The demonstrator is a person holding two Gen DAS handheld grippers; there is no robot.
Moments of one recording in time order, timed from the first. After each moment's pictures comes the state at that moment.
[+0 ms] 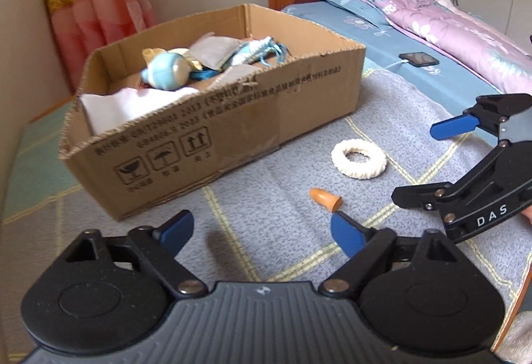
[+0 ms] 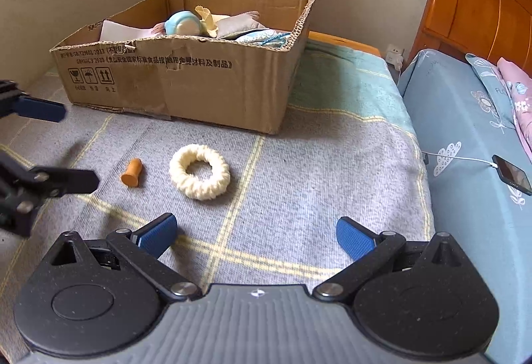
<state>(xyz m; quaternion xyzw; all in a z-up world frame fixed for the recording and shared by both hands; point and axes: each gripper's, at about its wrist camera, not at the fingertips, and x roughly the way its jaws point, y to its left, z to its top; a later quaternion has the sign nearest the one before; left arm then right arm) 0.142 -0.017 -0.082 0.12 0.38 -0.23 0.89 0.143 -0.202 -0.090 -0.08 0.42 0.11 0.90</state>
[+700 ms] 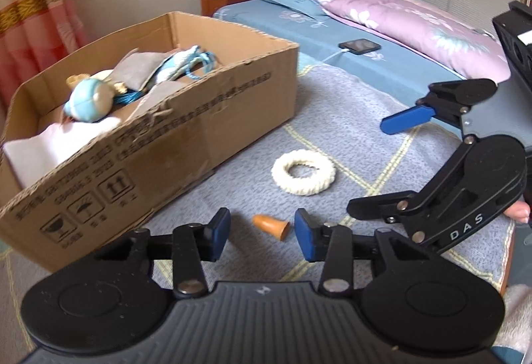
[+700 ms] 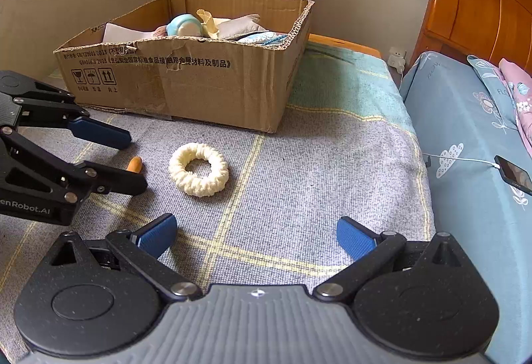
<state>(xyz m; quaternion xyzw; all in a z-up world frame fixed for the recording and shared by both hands) 0.157 -0.045 -0.085 0.15 0.37 -0.34 0.85 0.140 -0.206 -0.091 -0.08 0.41 0.11 0.90</state>
